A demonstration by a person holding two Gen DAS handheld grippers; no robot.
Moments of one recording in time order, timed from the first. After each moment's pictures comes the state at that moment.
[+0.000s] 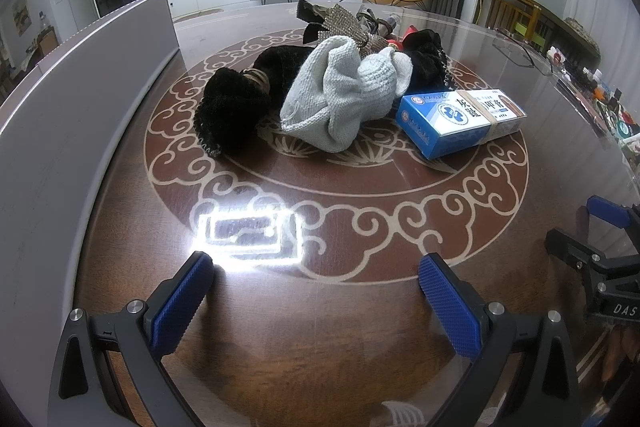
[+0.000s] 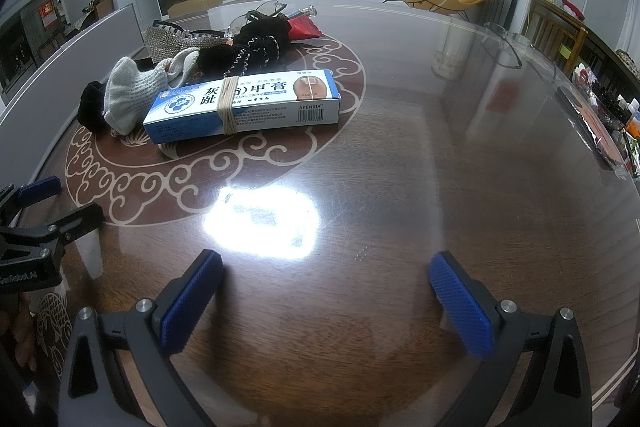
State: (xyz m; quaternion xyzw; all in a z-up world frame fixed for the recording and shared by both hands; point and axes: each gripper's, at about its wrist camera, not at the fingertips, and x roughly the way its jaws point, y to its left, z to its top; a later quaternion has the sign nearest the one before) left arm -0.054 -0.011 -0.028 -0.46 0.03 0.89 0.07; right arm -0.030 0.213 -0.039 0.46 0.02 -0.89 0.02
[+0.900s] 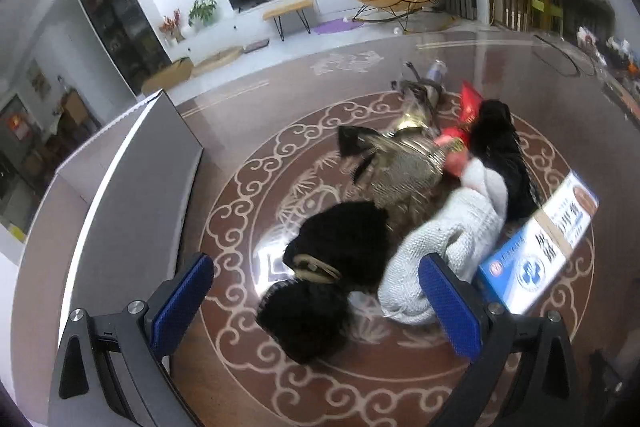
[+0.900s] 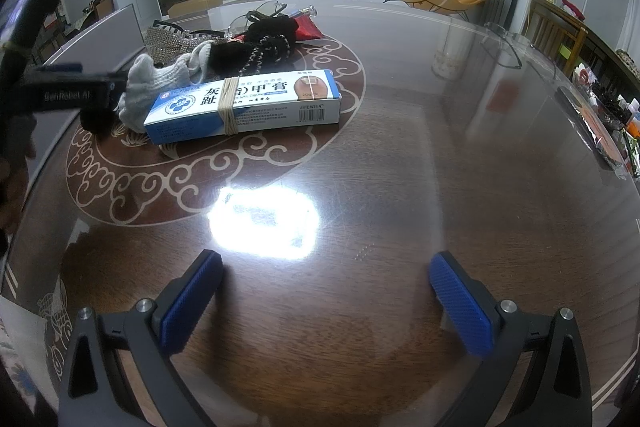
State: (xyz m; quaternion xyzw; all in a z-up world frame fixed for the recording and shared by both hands) left arm -0.171 0.012 0.015 -0.42 0.14 0.89 0.02; right arm -0.031 0.212 -0.039 0.46 0.02 -0.89 0.02
